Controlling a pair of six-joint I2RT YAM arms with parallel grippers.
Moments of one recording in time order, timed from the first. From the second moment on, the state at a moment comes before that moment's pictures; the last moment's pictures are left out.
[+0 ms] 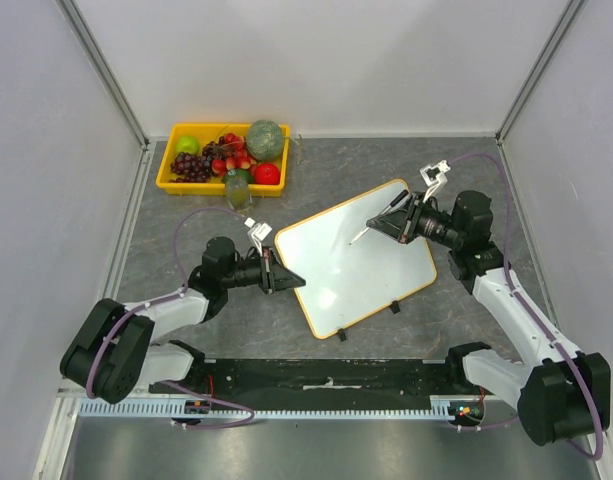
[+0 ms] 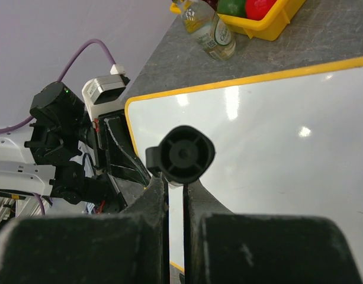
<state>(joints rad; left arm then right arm) -0.44 1.24 0.31 0.62 0.82 -0.65 0.20 1.06 0.70 0.17 -0.77 0.57</state>
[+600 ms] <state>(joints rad) -0.54 1.35 0.38 0.66 0.84 -0.65 0.20 1.04 0.73 0.15 -0.77 0.57</state>
